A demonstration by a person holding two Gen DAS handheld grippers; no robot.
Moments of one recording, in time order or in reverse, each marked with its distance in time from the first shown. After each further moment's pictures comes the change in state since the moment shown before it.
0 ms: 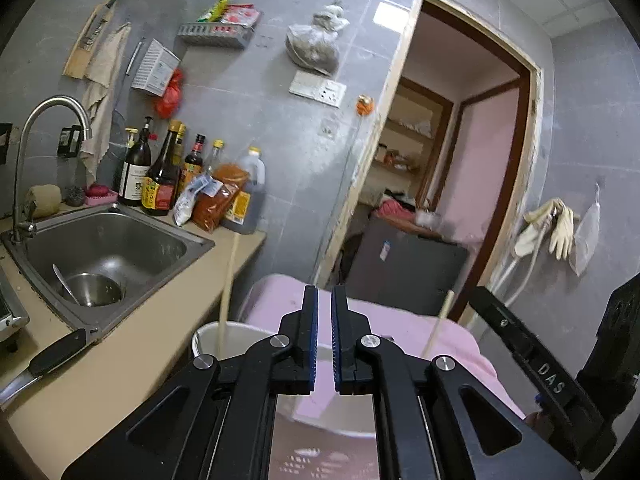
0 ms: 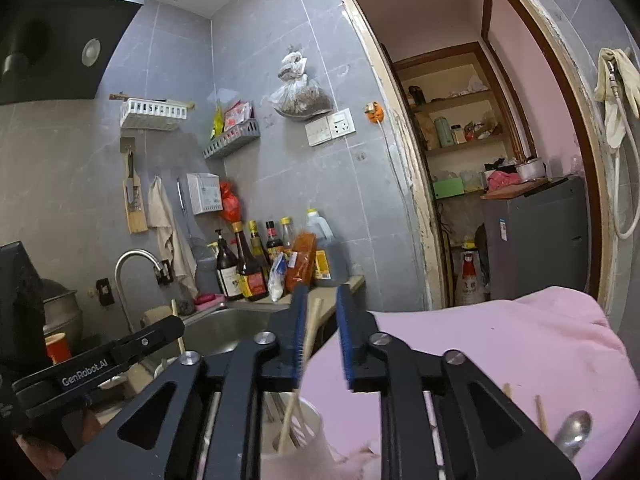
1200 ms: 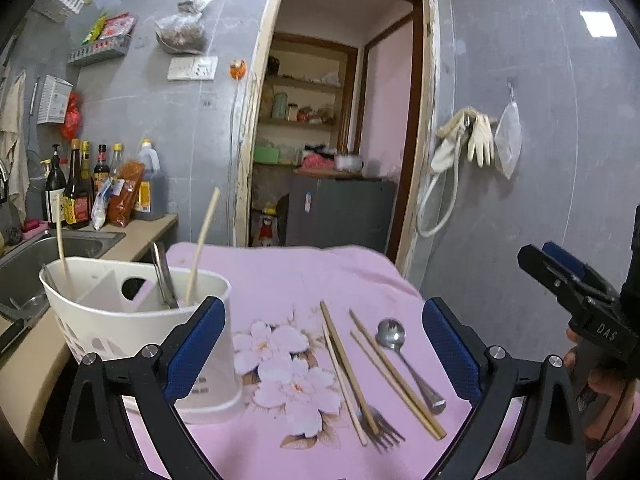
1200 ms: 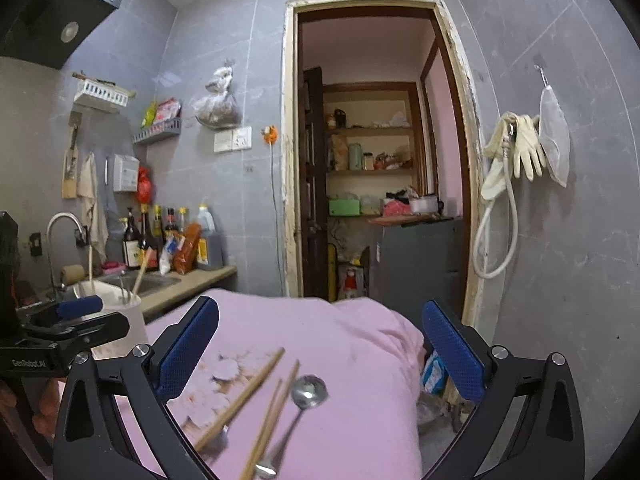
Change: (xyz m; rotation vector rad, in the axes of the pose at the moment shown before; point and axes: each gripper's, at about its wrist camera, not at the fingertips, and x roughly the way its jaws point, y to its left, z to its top) left arm -0.004 -0.152 -0.082 0.266 0.142 -0.187; right arm -0.166 -0.111 0.004 -0.168 -0.008 -0.338
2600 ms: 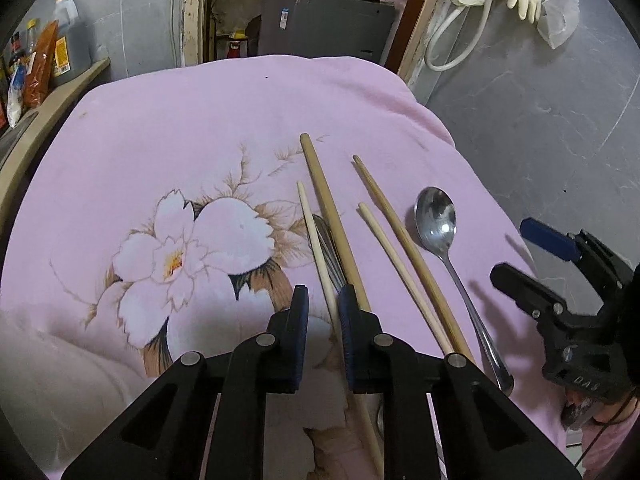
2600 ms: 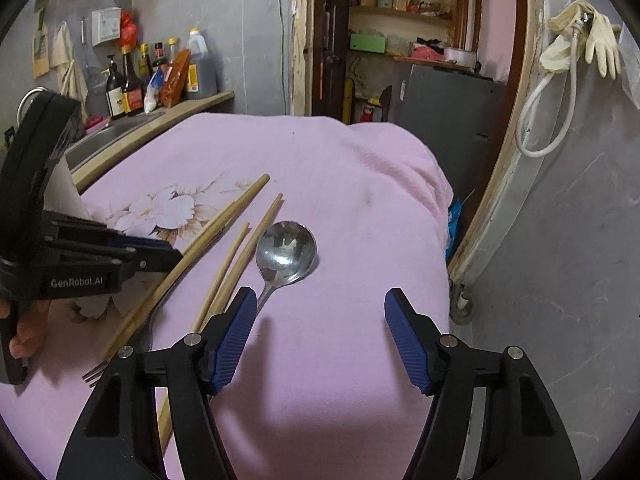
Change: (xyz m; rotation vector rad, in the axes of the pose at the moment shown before) left arm 0.181 0.011 -0.044 -0.037 0.682 -0.104; right arm 0.118 -0.014 -0.070 -0.089 0.641 0.058
